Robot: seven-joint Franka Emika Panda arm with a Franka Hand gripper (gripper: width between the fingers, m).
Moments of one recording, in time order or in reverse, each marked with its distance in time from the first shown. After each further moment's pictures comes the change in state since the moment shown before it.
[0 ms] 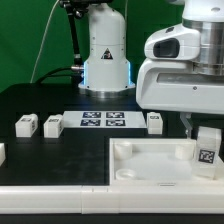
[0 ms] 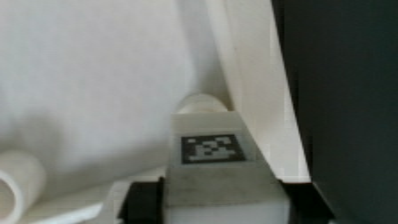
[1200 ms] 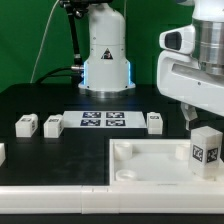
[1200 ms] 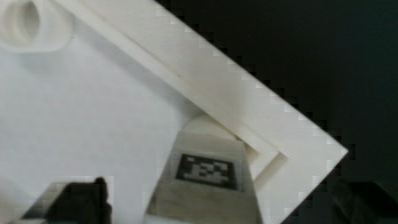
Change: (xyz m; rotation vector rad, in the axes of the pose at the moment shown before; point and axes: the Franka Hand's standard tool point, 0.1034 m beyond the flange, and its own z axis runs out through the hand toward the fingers) arm -0.005 -0.008 0.001 -0.012 0.012 0.415
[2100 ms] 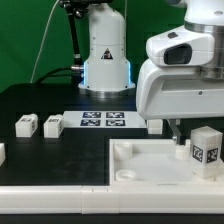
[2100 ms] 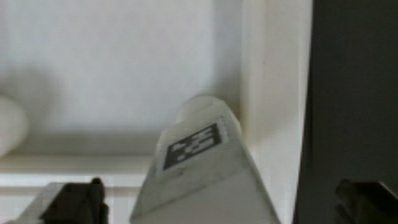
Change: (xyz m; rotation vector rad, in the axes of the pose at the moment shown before) arm 0.011 0.006 0.003 -0.012 0.003 -0.944
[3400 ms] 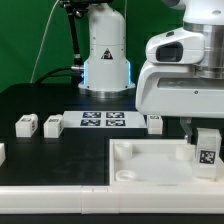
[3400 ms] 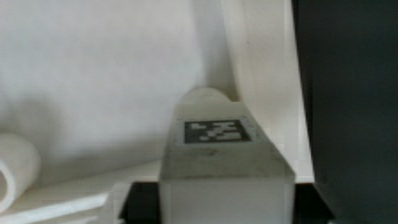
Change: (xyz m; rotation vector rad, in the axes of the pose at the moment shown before) arm 0.003 0.001 0.001 0.013 0.044 0.497
